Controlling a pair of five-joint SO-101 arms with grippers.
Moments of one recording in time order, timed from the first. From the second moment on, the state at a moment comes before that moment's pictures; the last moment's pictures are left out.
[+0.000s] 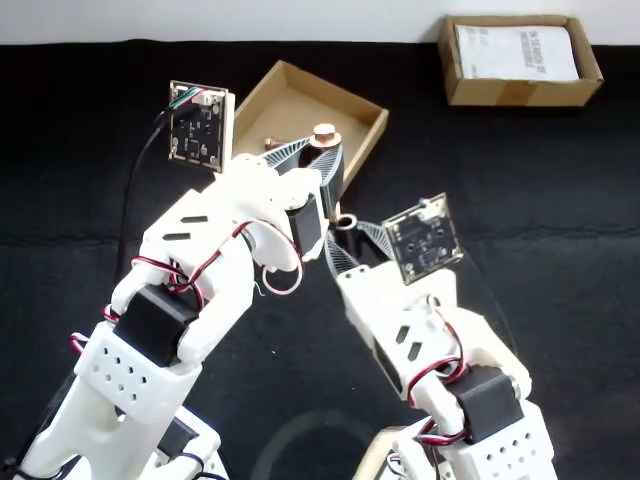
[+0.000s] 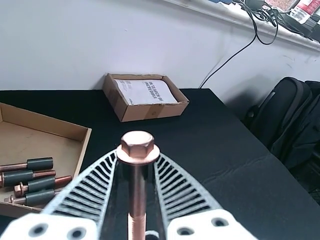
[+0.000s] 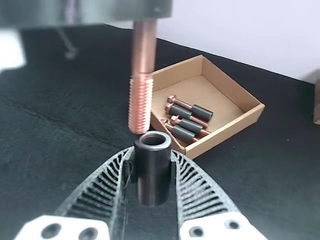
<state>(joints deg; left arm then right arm) 27.9 -48.7 27.1 37.9 24.1 -32.4 -72.7 49.6 52.1 1.7</state>
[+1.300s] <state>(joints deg) 28.4 -48.7 30.8 37.9 27.8 -34.5 -72.8 52.2 49.0 1.7</state>
